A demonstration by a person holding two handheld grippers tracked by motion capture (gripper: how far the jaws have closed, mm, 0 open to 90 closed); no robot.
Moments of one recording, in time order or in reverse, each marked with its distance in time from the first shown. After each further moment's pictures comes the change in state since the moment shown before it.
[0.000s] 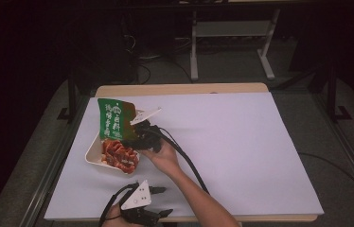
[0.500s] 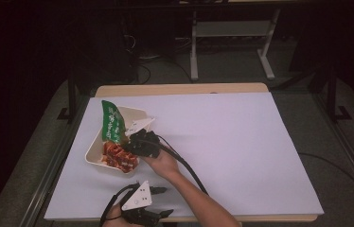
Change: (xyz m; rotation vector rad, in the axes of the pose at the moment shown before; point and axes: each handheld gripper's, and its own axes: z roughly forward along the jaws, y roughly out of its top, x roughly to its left) left arm -0.001 0.001 0.001 0.002 -0.004 0.008; right arm 0.017 -0.011 0.008 0.038 -0.083 -0.136
